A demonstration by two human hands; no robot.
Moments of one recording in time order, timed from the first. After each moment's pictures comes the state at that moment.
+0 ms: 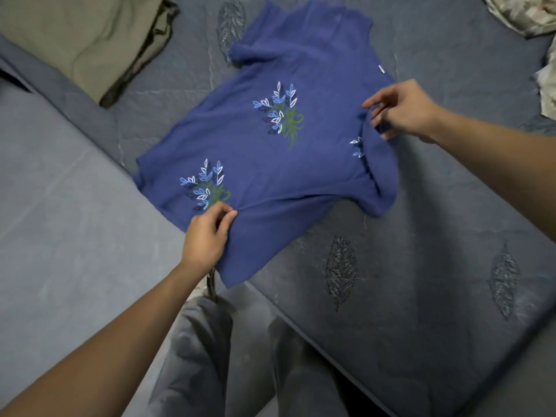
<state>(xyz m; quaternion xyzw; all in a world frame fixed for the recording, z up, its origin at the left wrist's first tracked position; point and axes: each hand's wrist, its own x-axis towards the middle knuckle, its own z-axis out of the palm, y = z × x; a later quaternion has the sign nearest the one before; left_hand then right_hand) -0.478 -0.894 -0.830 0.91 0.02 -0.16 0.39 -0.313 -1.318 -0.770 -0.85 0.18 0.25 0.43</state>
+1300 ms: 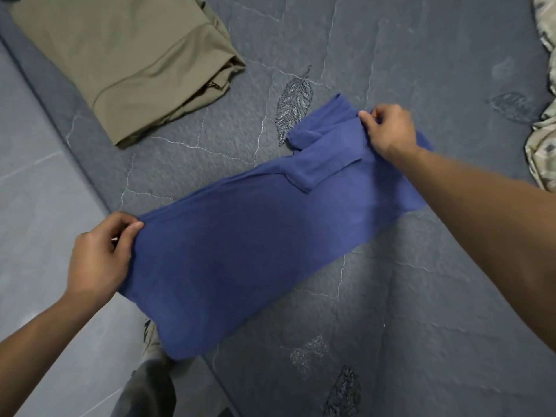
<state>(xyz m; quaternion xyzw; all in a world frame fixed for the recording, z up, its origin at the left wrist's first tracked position) -0.363 -0.733 -0.879 0.92 0.17 -0.04 0.36 -0.072 -1.221 -0.842 -0.97 0.09 0.09 0.18</state>
